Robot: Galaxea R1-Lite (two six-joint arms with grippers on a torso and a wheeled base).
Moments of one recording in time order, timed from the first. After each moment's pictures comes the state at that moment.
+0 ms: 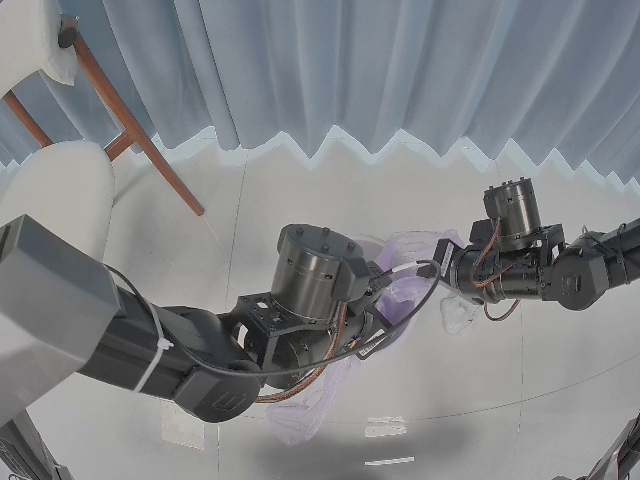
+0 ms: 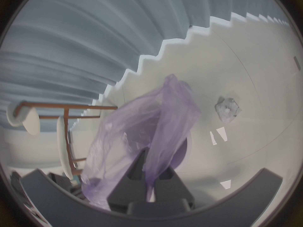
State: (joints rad) left arm -0.87 1.99 -1.05 -0.57 0.25 0.37; right arm 0.50 1.84 -1.04 -0.19 0.06 0.72
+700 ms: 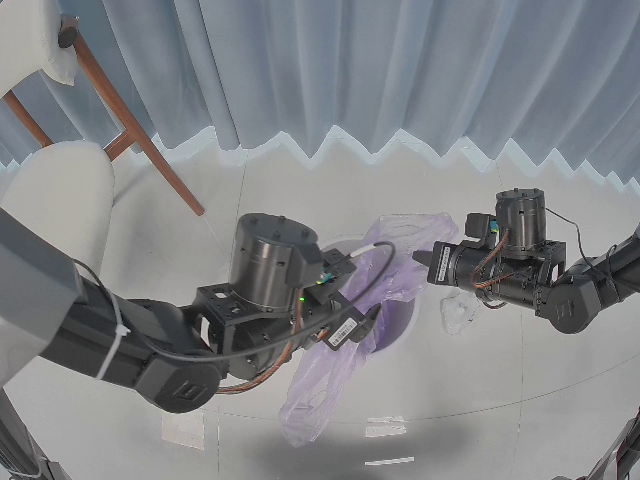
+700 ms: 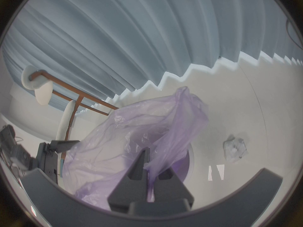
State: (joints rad) left arm -0.81 1.92 -0.97 -0.60 0.23 0.35; right arm 0.48 1.86 -0.91 -0.55 0.08 0.40
